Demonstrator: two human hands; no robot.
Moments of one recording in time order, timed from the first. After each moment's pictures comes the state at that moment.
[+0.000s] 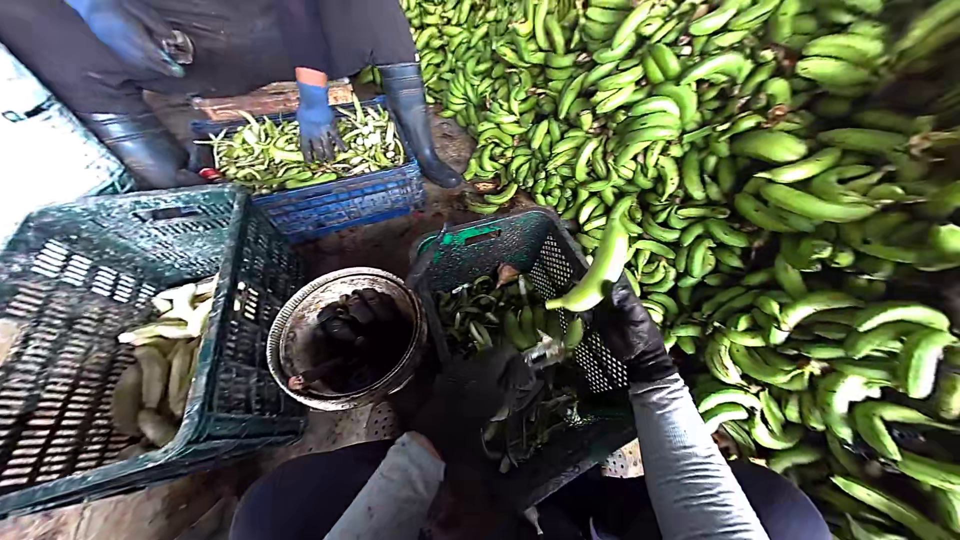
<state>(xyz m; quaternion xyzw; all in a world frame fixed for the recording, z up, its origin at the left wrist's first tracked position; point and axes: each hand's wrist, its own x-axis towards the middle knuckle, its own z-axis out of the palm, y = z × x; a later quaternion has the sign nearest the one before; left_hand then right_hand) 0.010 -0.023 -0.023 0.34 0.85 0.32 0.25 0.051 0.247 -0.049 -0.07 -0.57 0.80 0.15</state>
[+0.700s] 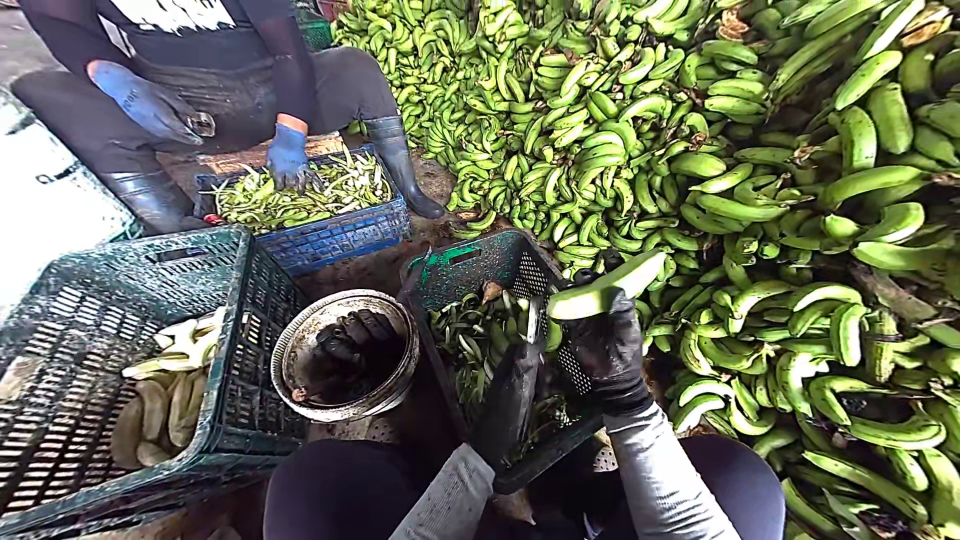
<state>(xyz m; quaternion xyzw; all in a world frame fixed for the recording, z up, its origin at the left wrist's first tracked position) 0.084 0.026 -0.040 0.16 0.53 0.78 0.30 0.099 0.175 0.014 0.03 -0.40 0.84 0.36</state>
